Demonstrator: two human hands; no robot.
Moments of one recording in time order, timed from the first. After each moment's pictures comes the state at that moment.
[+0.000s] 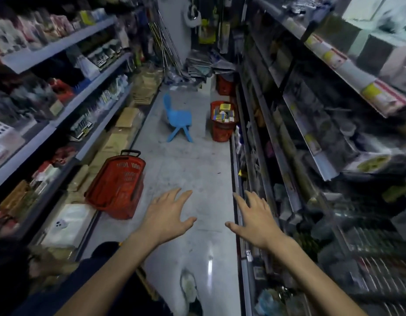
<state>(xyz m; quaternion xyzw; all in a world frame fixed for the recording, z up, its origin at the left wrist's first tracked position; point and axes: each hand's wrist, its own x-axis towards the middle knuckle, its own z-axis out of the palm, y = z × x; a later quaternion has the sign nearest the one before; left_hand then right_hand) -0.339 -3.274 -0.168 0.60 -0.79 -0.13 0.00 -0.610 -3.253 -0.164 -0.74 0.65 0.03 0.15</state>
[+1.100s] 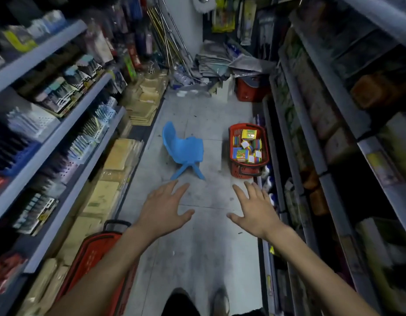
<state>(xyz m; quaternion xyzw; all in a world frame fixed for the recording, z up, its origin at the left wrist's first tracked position) -0.325 -4.050 -0.166 0.62 -0.77 -0.14 -0.01 -0.603 -4.055 -0.184 -0.76 0.62 0.05 0.17</state>
